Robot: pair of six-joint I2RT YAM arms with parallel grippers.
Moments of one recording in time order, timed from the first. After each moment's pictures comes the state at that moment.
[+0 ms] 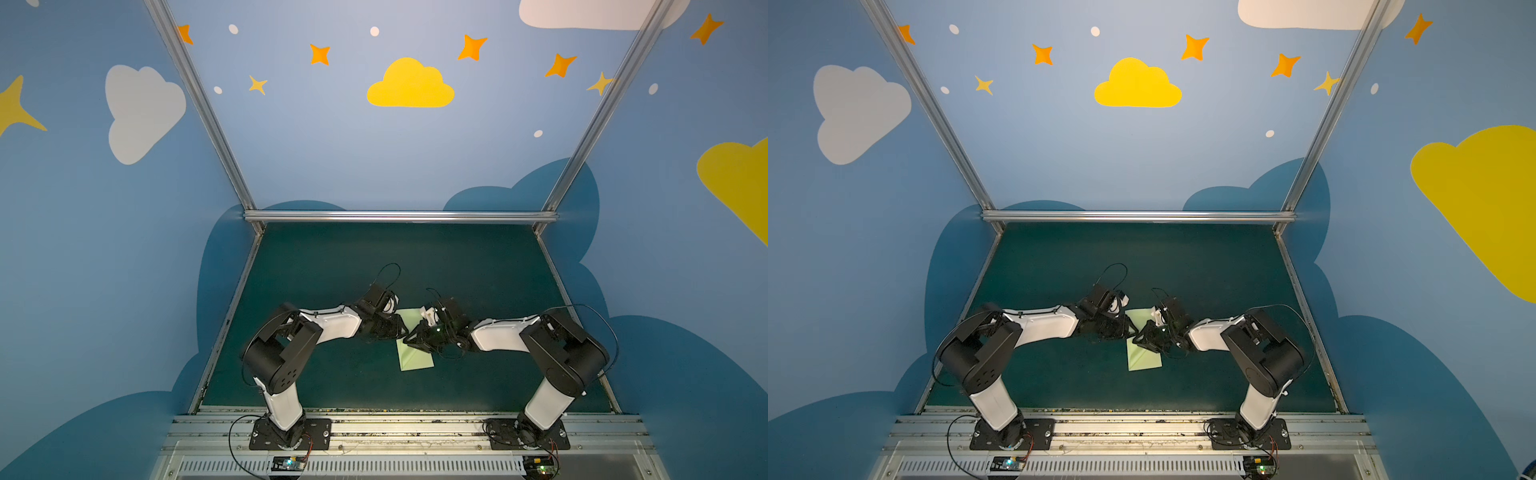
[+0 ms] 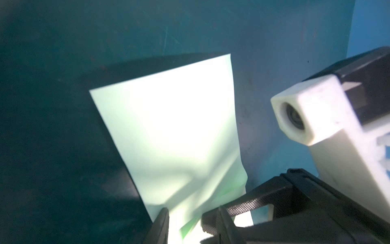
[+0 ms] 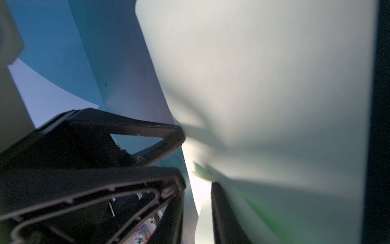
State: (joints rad) left arm -0.64 1.76 0.88 -0.11 0.42 -0.65; right arm 0.72 1.73 0.68 0.18 -0.55 1.02
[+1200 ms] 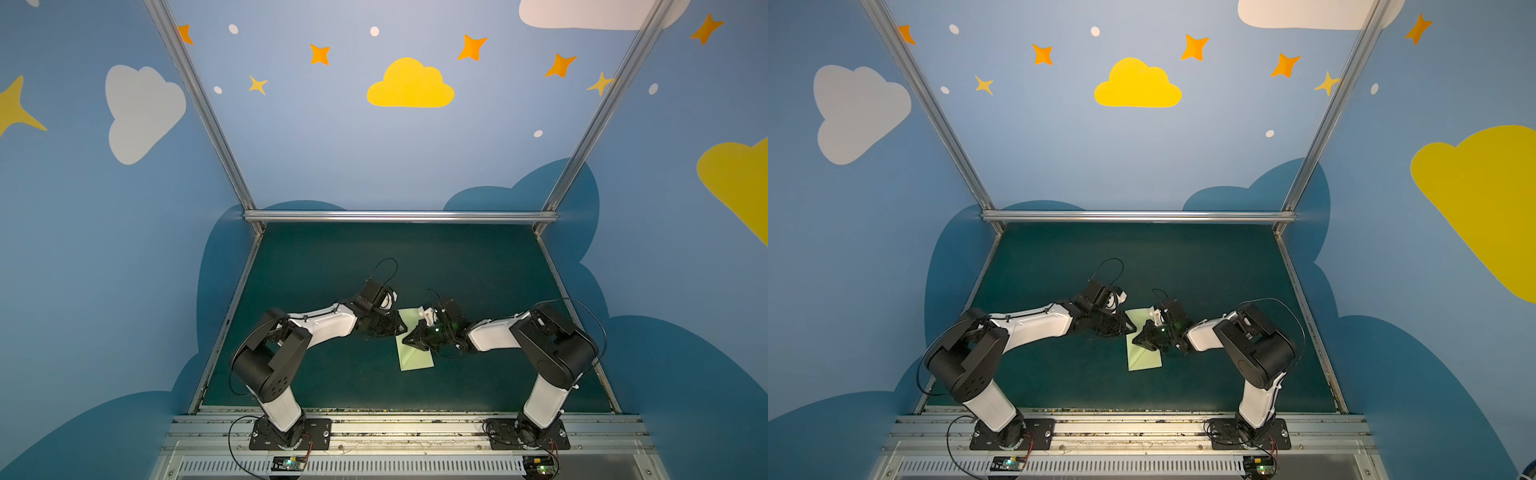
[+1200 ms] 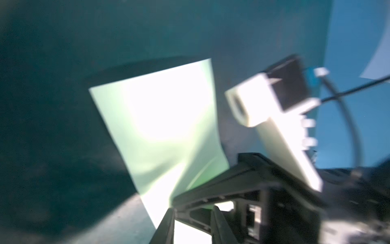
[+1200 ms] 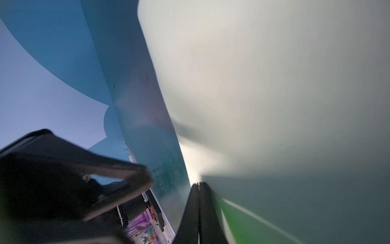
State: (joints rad) left arm -0.63 1.67 0.89 -0.17 0.47 -0.68; right arm 0.72 1.79 0.67 0.31 -0.58 1.04
